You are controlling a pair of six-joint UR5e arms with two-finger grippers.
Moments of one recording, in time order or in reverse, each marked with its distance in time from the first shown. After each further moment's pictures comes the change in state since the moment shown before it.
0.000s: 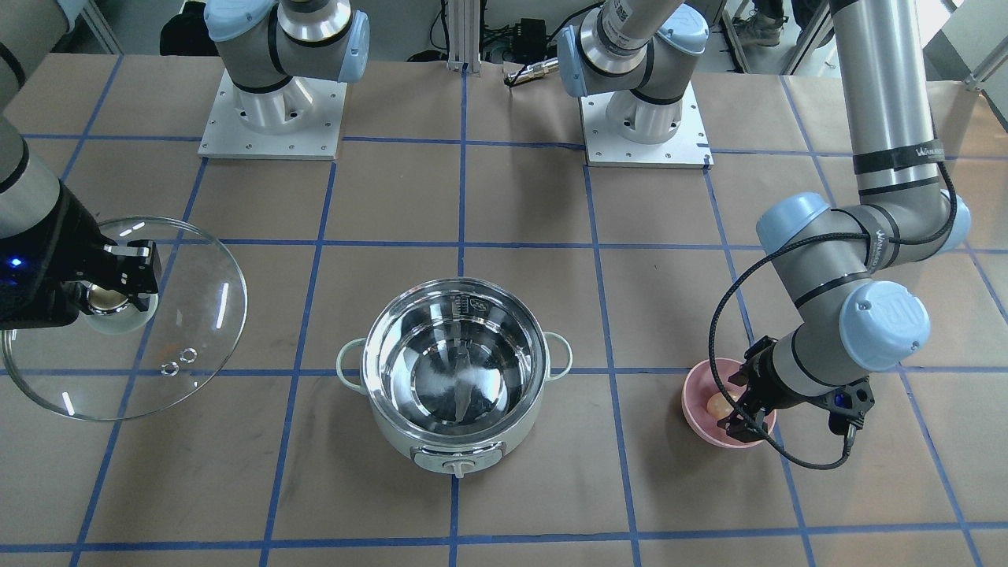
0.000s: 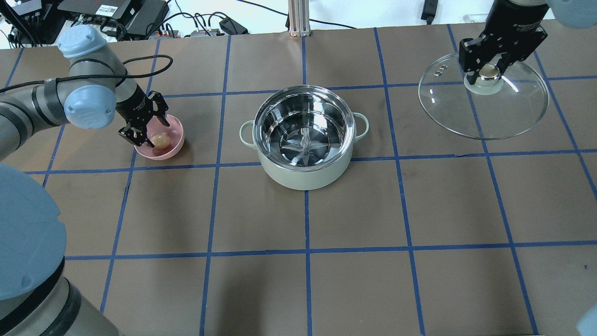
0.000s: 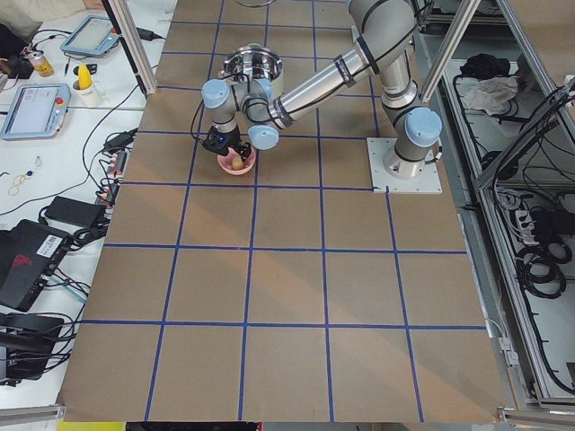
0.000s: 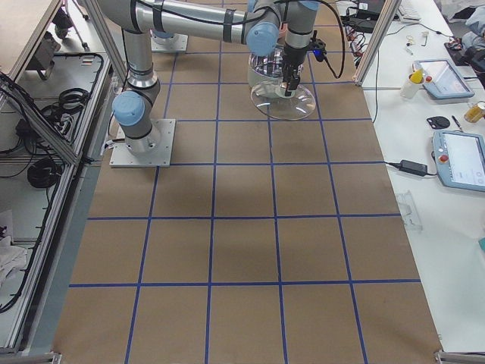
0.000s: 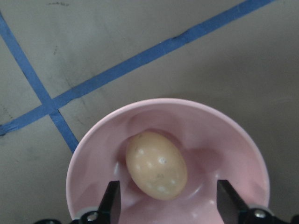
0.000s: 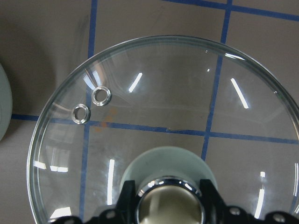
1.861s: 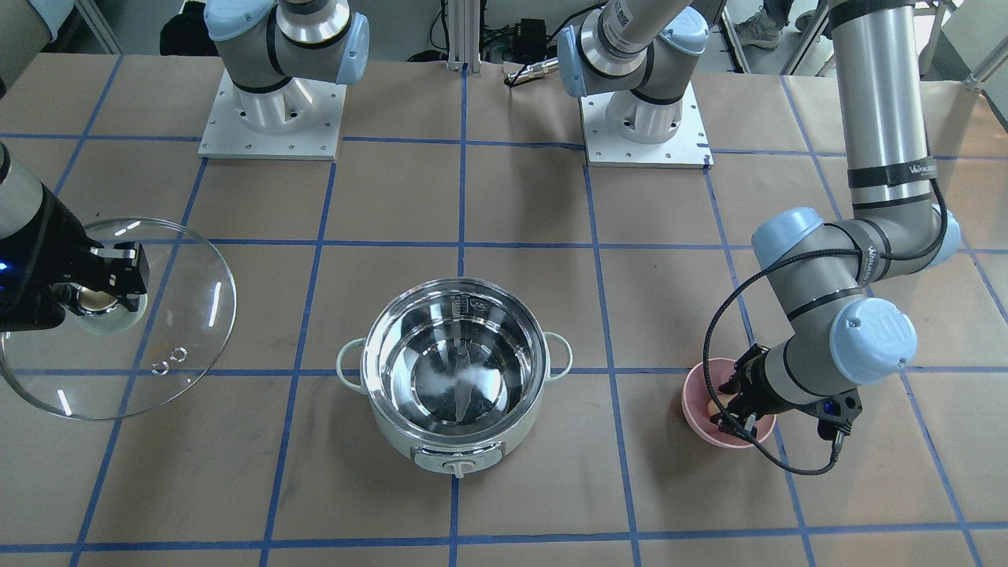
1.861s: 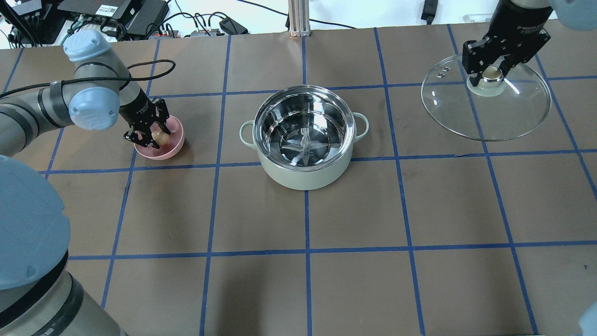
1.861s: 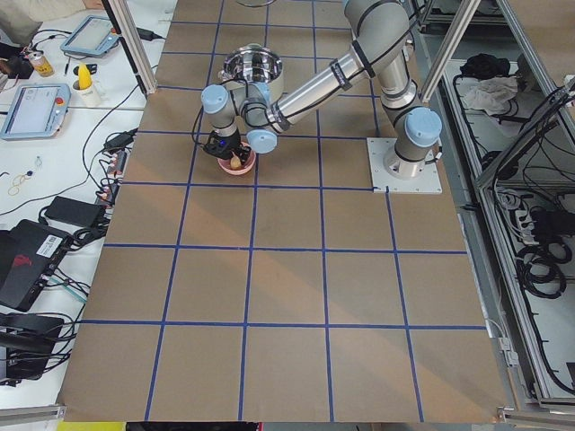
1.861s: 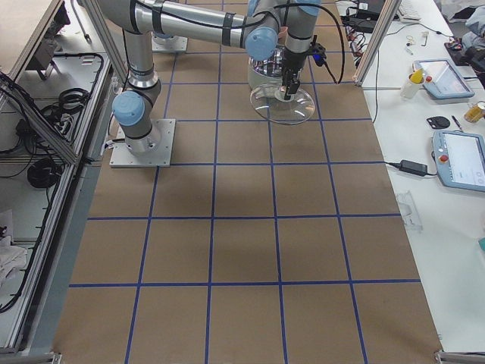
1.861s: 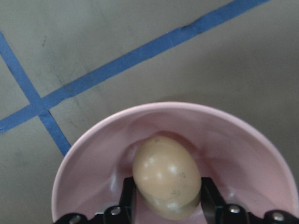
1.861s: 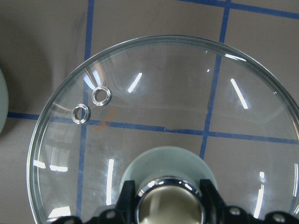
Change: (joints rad) left arm 0.000 -0.026 0.003 -0.006 0.001 -0.002; right arm -0.014 0.000 0.009 -0.005 0.004 -0.017
